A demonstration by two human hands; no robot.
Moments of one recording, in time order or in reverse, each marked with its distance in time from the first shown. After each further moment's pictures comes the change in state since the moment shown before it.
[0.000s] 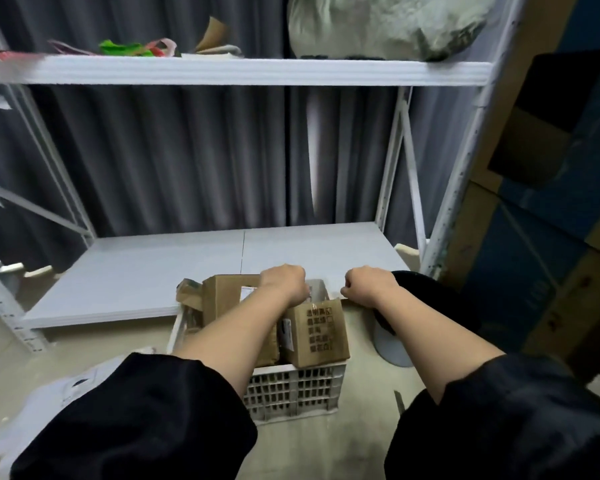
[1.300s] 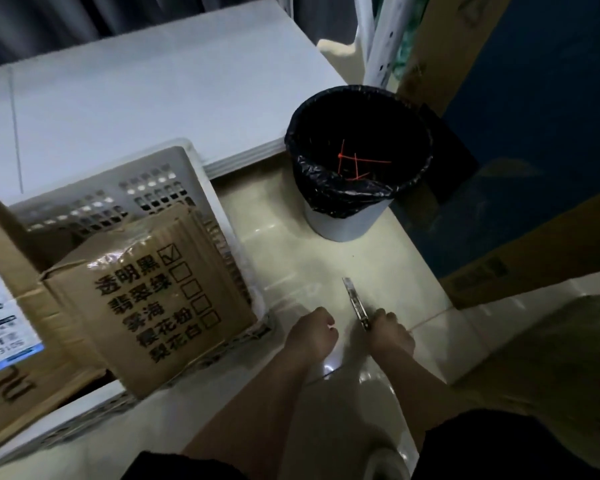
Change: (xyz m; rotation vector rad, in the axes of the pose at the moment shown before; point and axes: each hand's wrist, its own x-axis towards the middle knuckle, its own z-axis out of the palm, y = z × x) left_hand 0.119 0.179 0.405 -0.715 -0.778 -0.004; right_hand 0.034 0.160 0.428 0.401 -0.459 0.809
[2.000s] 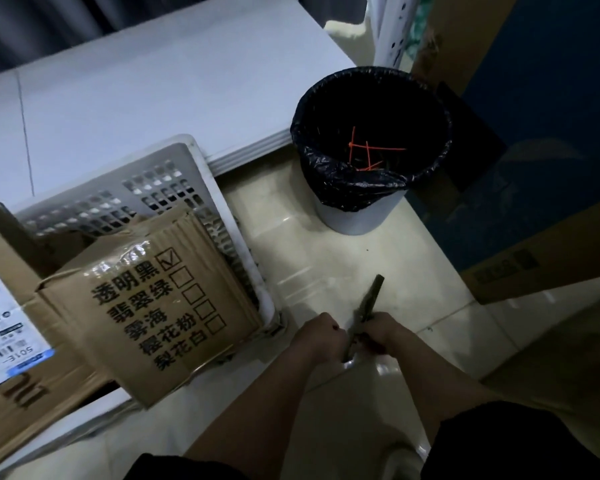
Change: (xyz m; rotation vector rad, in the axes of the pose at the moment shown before) left_hand 0.006 -0.006 -0.007 0.049 -0.104 -0.105; right_hand 0.030 -0.017 0.019 0.853 -0.475 0.157
